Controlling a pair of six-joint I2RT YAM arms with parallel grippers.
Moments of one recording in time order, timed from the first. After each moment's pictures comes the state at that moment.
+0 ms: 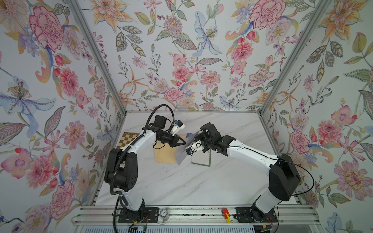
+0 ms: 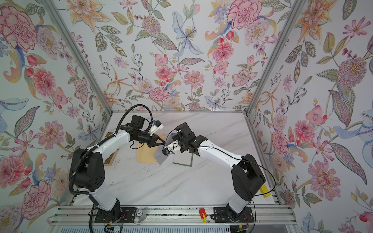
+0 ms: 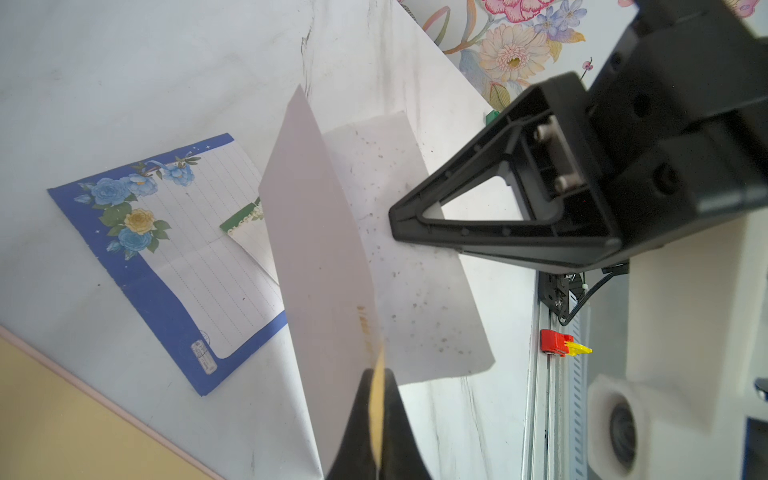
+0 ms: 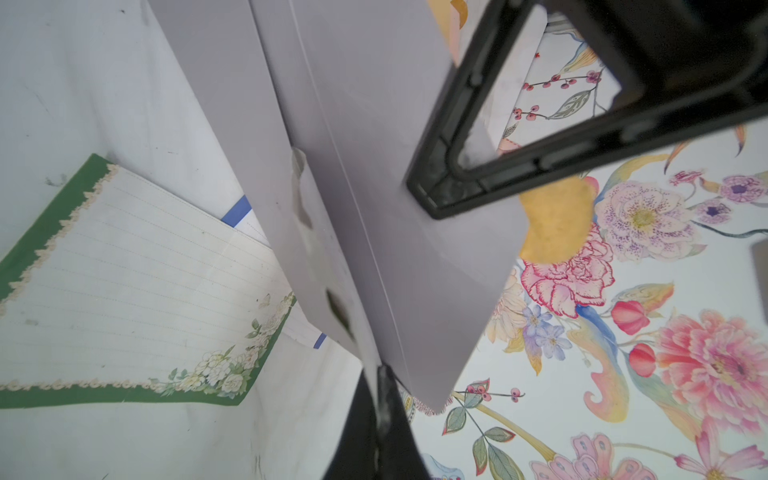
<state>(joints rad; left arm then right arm) -0.28 1.74 1.31 -0.65 0.91 0.34 0.76 1.66 1.26 -0.34 0.02 -1.51</state>
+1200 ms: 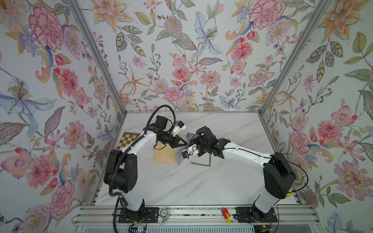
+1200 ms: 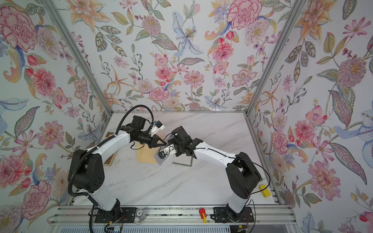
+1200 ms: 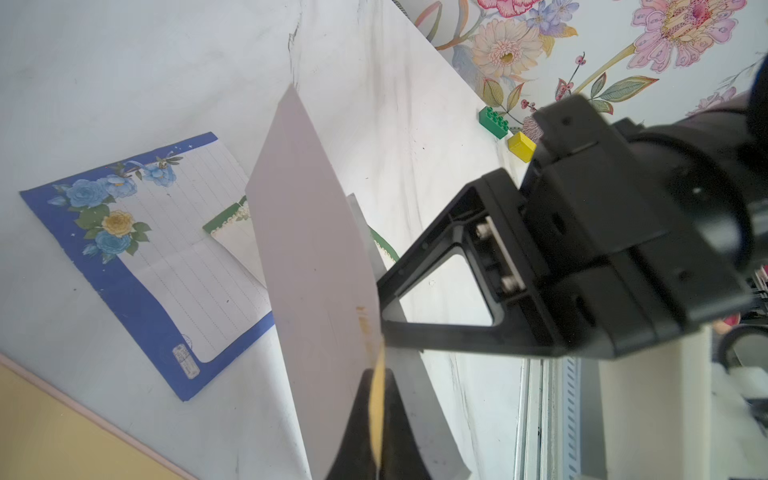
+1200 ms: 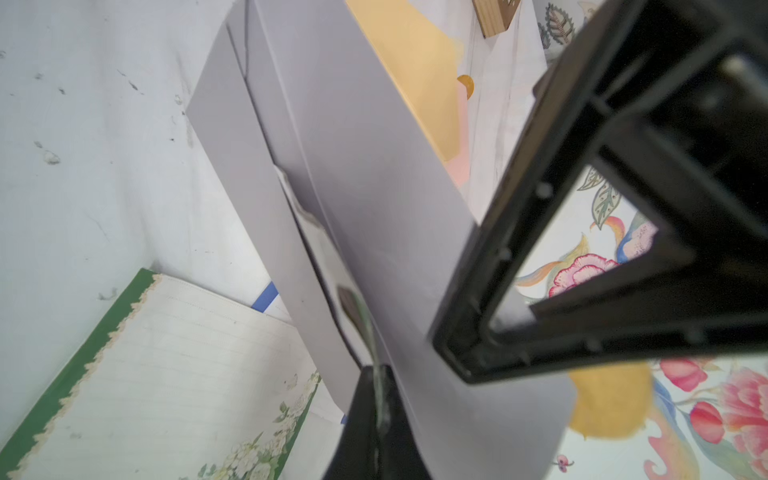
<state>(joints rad) -0.31 1.72 1.30 -0.65 0.91 0.33 0.81 1.71 1.24 -0.27 -0.07 -1.41</state>
